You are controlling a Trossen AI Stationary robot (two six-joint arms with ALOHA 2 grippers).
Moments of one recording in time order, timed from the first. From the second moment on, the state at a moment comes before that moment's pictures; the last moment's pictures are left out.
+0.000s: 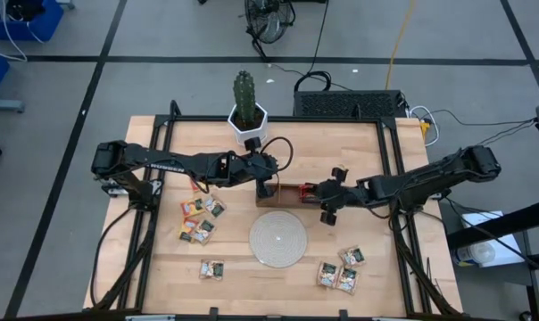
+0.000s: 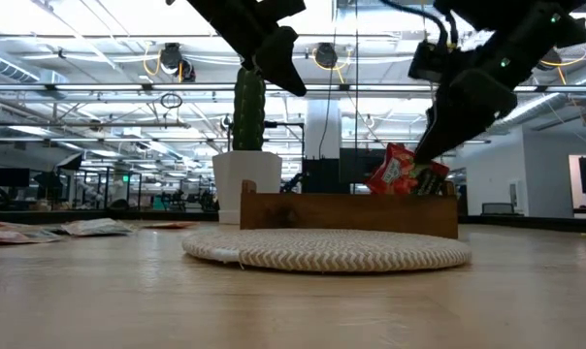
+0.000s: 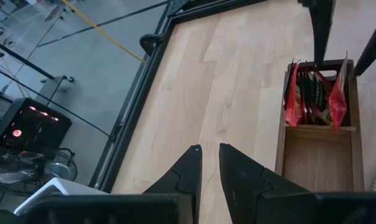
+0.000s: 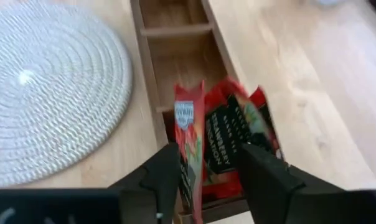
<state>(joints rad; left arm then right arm) 0.01 1.64 1.24 -0.24 -0.47 0.20 0.17 1.24 0.64 -0.28 0.37 0.29</state>
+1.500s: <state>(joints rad) 0.01 1.64 1.25 -0.24 -0.47 0.19 0.14 1.32 0.73 -0.20 0.32 0.04</state>
